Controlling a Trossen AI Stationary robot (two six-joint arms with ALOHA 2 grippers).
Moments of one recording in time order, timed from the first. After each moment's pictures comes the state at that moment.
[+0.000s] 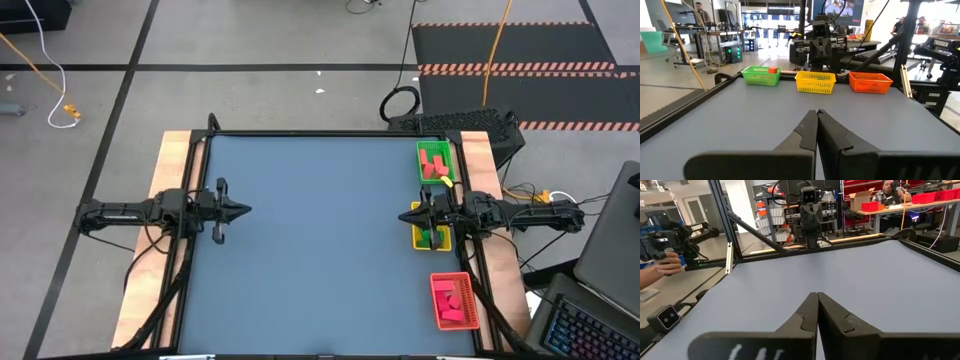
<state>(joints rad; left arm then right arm) 0.00 0.03 0.01 0.01 -0.04 -0.03 0.03 0.07 0.02 0.01 -0.03 0.16</state>
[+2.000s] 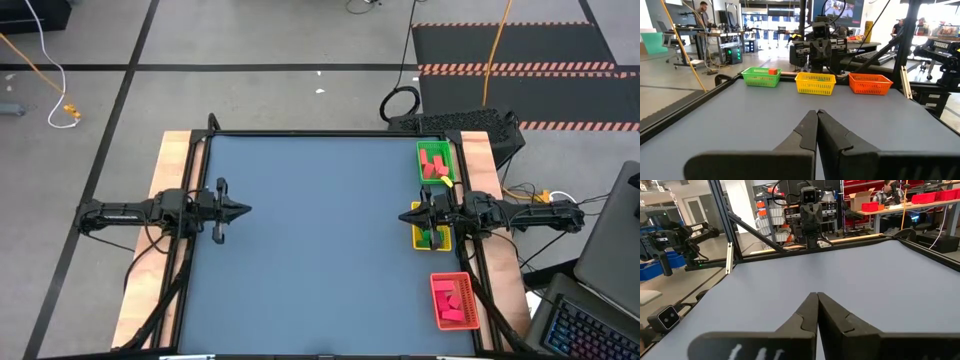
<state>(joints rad) 0.00 0.03 0.01 0.03 -0.04 -0.03 0.03 0.07 0.02 0.01 -0.03 0.16</state>
